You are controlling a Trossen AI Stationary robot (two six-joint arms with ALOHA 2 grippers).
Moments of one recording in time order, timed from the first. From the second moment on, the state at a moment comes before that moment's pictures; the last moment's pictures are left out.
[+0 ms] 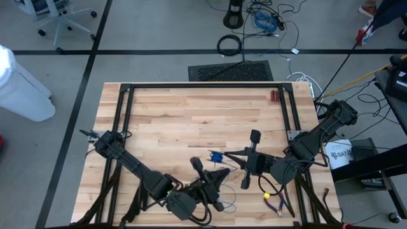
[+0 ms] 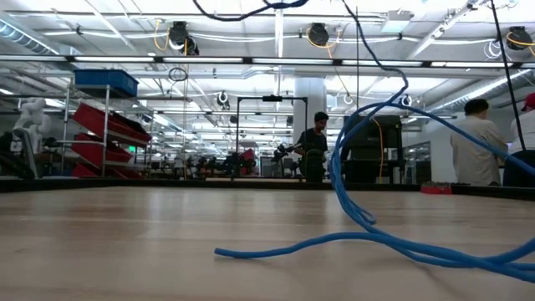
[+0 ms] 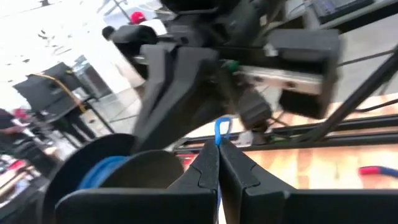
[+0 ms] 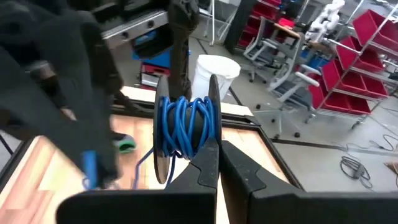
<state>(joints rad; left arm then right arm) -0.62 2.03 1.94 -0.05 -1.15 0.33 0.66 1.38 1.34 -0.28 0.94 0.00</state>
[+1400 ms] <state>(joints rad) -0.72 1.95 1.94 -0.17 -1.44 0.41 0.73 1.32 1.34 -0.25 0.73 -0.02</state>
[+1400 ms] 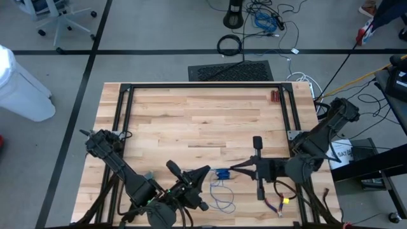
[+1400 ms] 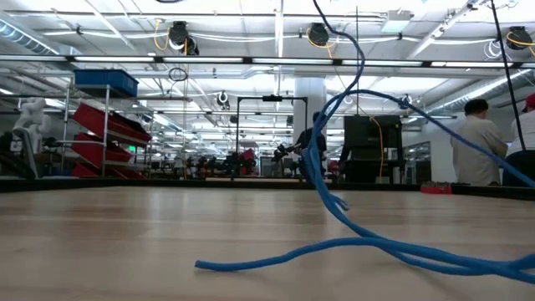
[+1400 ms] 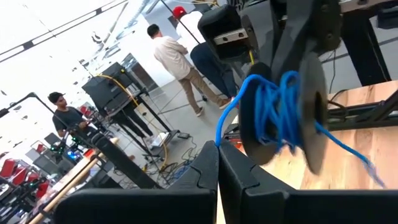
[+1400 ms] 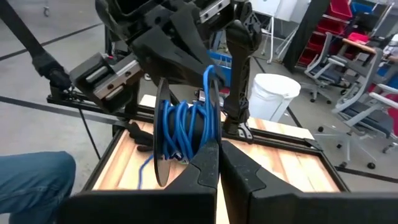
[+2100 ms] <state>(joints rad) -0.72 1.95 1.94 -0.17 -1.36 0.40 0.90 1.25 1.34 -0.26 0.97 -0.08</state>
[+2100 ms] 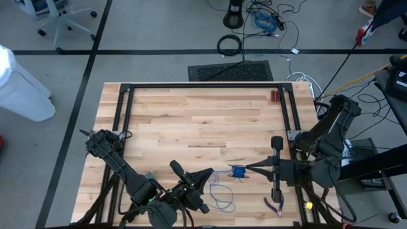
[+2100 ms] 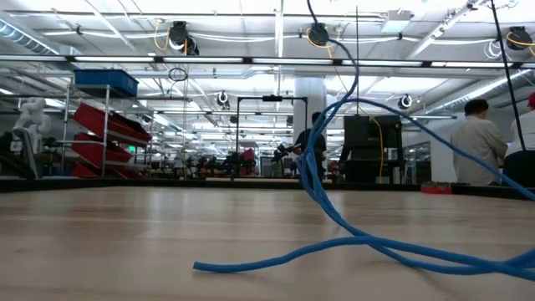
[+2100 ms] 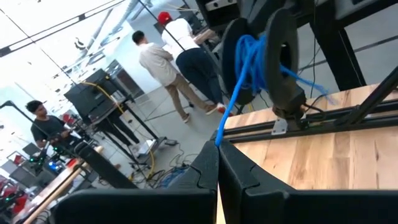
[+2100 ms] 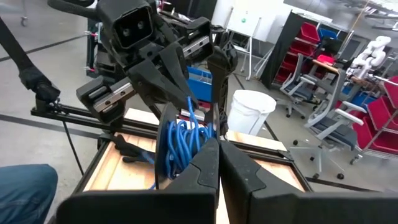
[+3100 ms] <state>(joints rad) -0.70 1.95 1.94 -0.14 -0.98 0.32 0.90 1.25 1.34 -0.26 0.96 -0.08</state>
